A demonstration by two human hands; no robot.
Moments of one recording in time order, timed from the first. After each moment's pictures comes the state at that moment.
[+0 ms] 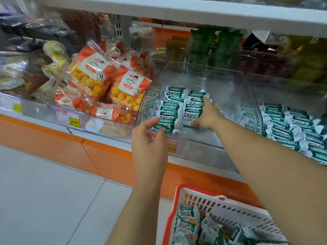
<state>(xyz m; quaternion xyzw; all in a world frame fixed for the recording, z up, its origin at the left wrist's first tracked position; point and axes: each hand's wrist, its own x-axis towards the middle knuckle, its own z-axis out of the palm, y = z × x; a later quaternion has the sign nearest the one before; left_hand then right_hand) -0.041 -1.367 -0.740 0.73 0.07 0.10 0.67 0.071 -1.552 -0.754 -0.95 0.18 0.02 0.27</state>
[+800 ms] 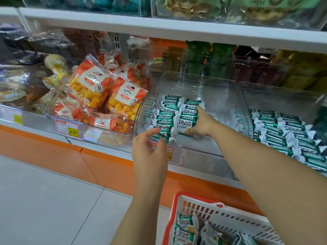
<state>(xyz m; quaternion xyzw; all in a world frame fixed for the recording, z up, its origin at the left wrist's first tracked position) -0.043 -1.372 -0.741 0.75 0.05 0.09 0.65 0.077 -1.563 -0.759 -0.94 0.14 0.05 0.31</state>
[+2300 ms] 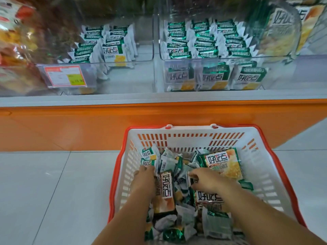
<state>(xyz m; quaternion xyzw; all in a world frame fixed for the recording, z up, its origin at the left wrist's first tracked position) -0.188 -1.432 -0.978 0.95 -0.11 -0.29 0.09 -0.260 -1.618 -0.966 -0.89 0.14 0.35 0.27</state>
